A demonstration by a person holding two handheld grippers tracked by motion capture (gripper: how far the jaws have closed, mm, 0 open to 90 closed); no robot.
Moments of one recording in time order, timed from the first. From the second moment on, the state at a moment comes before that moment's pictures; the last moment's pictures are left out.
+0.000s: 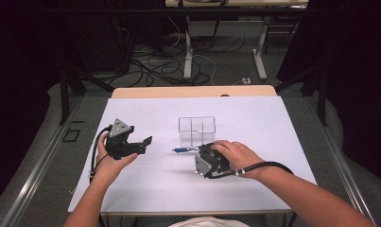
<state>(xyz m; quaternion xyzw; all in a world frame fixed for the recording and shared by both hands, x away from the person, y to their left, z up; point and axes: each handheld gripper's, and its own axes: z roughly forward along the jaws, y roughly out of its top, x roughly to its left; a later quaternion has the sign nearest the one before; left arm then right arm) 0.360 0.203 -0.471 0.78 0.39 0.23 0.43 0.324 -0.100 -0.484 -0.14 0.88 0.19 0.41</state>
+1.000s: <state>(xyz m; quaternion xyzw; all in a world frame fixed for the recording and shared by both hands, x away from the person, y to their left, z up) 0.343 0.153 -0.468 0.86 0.26 0.20 0.39 0.318 -0.089 -0.488 -0.18 0.87 0.17 0.42</state>
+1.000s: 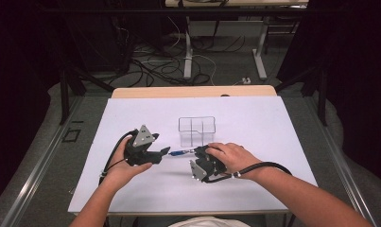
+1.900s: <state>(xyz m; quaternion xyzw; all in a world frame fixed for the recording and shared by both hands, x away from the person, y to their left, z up) 0.344 0.111 -0.478 0.91 0.19 0.16 0.33 0.315 -0.083 -0.493 -0.23 0.86 0.14 0.43</state>
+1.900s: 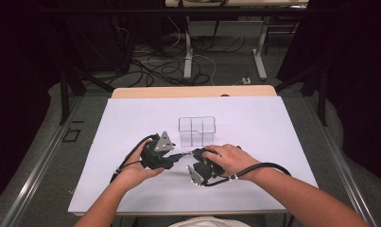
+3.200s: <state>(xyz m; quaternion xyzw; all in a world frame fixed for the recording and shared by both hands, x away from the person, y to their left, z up) 0.353 0.079 -0.484 0.94 0.17 0.13 0.26 0.307 -0.077 -0.501 -0.27 0.84 0.11 0.45</state>
